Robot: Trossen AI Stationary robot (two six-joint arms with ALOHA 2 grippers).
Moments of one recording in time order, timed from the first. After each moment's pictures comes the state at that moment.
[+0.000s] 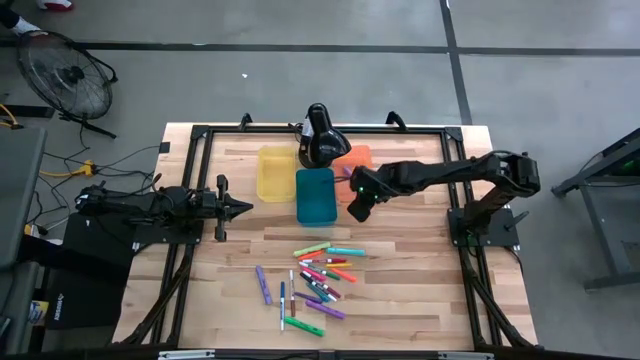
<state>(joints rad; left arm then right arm) -0.15 0.01 0.04 0.00 -0.24 0.05 -0.11 1.58 1.08 -0.67 0.17 0.54</state>
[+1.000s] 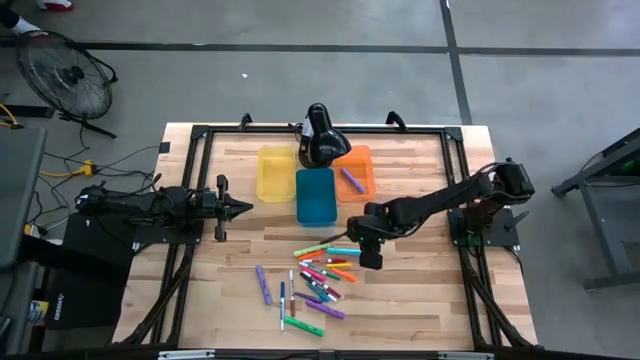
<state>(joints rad) -0.15 0.01 0.04 0.00 -0.24 0.05 0.19 1.68 1.08 -0.65 0.00 0.36</state>
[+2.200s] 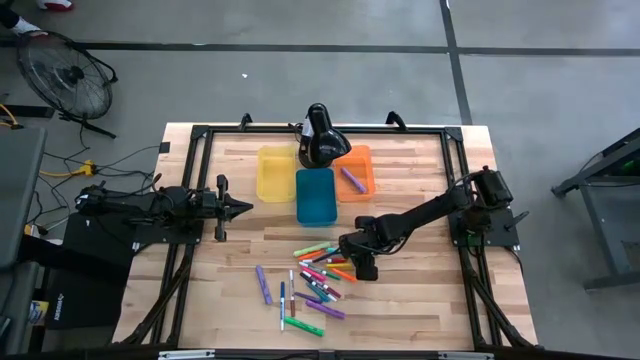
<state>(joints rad) -0.15 0.01 0.04 0.00 -0.24 0.05 0.24 1.87 1.09 -0.53 0.04 0.29</state>
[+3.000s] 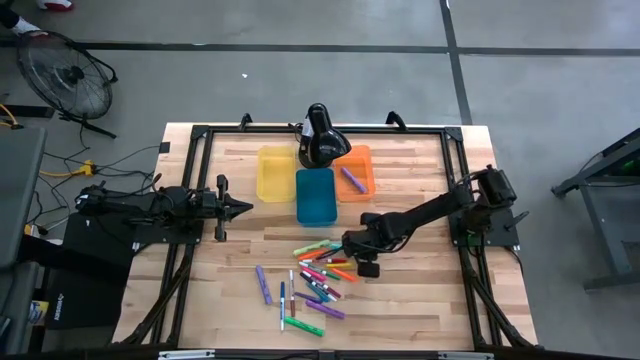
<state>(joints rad) -0.15 0.01 0.04 0.00 -0.24 0.05 0.25 1.81 1.08 -0.59 0.06 0.36</state>
